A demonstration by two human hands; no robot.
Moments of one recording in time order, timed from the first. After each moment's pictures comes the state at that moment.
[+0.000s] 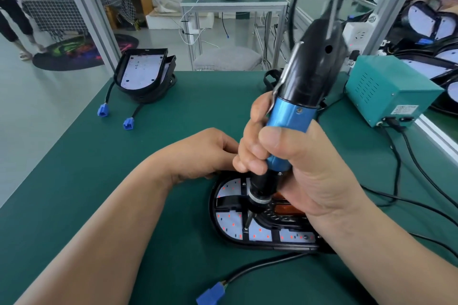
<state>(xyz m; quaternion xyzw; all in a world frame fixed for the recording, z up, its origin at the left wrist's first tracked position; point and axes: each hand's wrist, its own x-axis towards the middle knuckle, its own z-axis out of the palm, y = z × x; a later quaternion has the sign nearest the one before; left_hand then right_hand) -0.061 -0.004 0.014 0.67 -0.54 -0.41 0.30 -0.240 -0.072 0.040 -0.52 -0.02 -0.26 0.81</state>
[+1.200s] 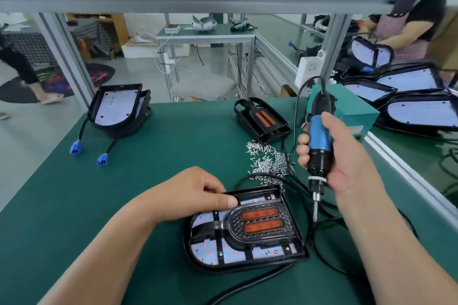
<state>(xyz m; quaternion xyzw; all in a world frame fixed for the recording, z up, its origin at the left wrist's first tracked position) -0.064 -0.011 0.002 0.65 -0.62 -0.37 0.24 -0.313 -0.199 0.024 -0.39 0.30 -0.38 0.78</state>
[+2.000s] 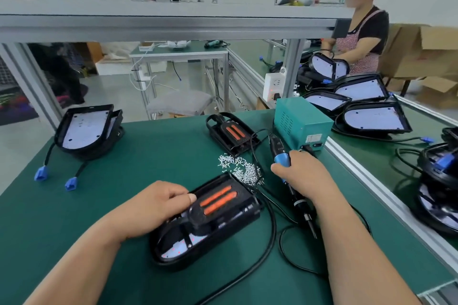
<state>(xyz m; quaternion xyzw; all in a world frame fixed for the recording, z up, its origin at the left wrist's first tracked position) -0.064 -0.009 0.006 0.68 -0.59 -0.33 0.28 -0.342 -0.219 0.000 -0.79 0.56 -0.15 0.20</state>
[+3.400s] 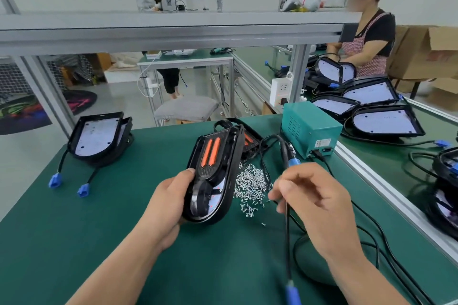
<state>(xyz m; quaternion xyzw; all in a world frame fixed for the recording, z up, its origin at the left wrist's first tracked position) -0.097 -0.030 -0.004 0.60 -0.27 -0.42 0.62 -0.350 -0.109 0.010 -0.68 0.23 -0.53 0.45</state>
